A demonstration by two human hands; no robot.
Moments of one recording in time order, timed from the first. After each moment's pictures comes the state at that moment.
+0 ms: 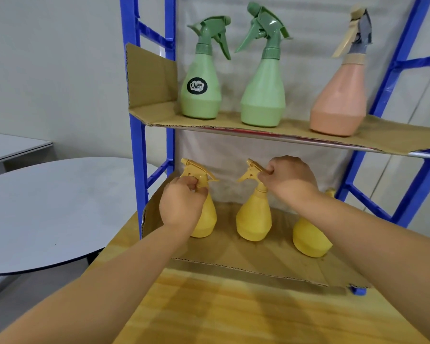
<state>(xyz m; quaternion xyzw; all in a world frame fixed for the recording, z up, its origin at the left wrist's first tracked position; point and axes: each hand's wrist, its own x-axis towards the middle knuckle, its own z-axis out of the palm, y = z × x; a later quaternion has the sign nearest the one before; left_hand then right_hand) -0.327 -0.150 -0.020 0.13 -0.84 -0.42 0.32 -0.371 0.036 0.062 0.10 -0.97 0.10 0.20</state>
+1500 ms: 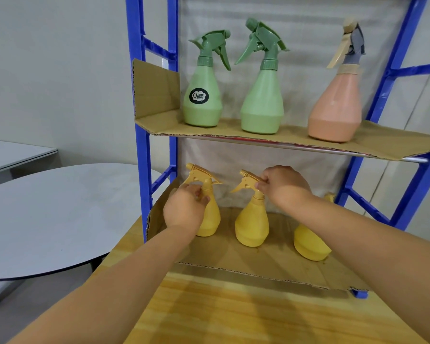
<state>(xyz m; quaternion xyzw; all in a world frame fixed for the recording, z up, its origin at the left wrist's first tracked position) -0.342 -0.161 -0.030 0.09 -0.90 -0.29 0.32 -0.368 0.030 0.064 0.12 -0.98 0.06 0.13</state>
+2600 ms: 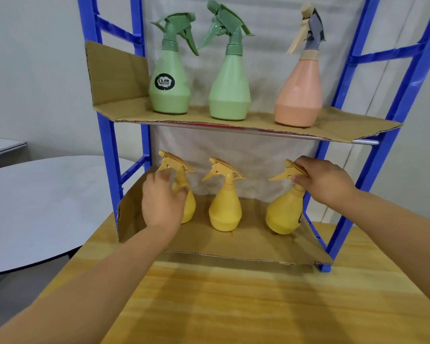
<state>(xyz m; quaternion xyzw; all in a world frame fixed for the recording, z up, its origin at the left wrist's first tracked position) -0.318 -0.129 -0.026 0.13 -0.84 -0.36 0.38 -0.352 0.161 0.063 0.12 -0.97 0.05 0.19</state>
